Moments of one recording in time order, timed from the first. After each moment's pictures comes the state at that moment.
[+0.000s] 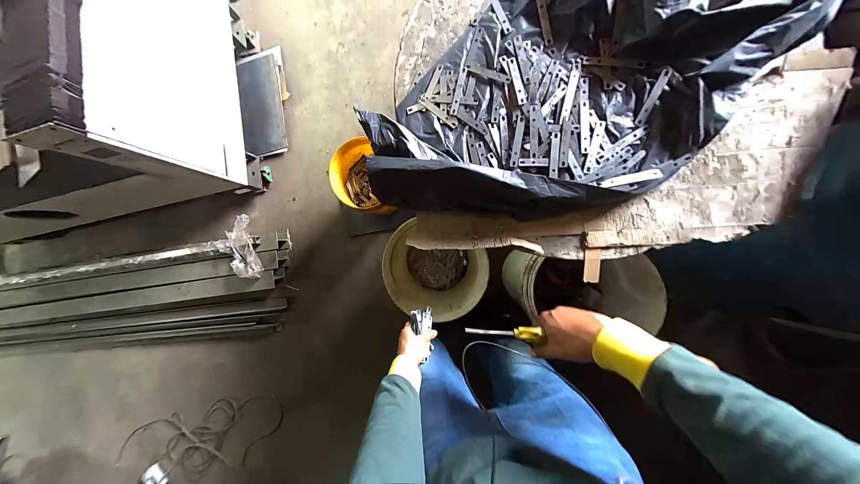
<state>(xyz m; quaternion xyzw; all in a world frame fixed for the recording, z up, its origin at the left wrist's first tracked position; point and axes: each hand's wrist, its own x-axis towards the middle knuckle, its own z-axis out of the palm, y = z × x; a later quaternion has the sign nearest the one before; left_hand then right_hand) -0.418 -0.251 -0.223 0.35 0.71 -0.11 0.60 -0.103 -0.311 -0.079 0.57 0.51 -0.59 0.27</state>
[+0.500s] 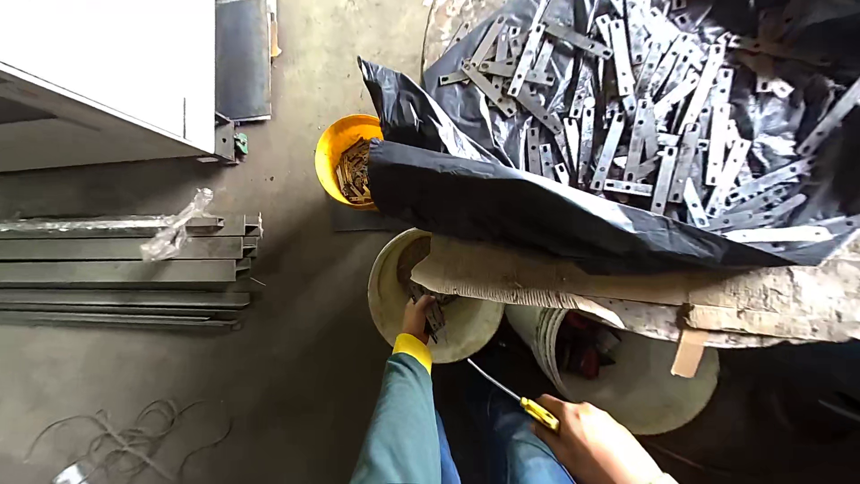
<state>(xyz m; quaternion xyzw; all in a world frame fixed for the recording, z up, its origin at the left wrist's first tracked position) -0.346 -0.168 -0.384 0.10 0.64 0.18 0.74 -0.147 -0.330 -0.168 0.67 0.40 -0.57 0.25</state>
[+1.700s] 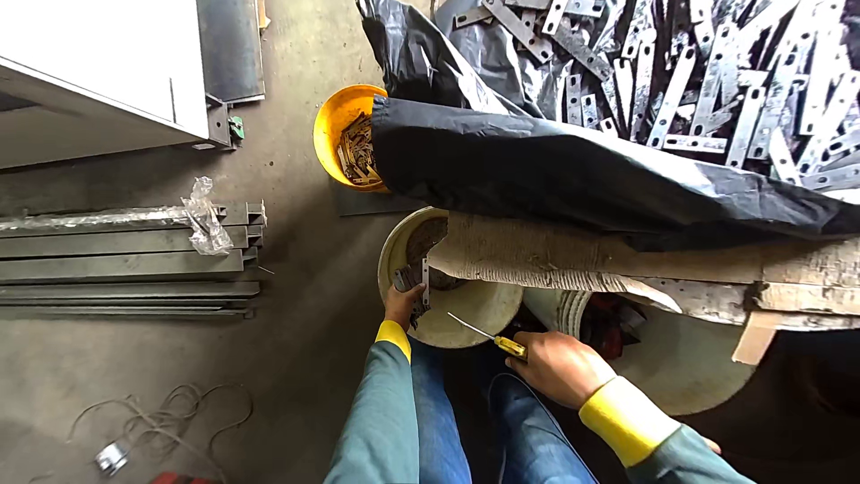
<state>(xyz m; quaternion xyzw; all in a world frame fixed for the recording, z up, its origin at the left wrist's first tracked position) -0.415 -0.141 -0.400 0.27 0.70 0.11 0.65 -0.173 -0.249 -0.214 0.64 0.46 -0.56 0.27</state>
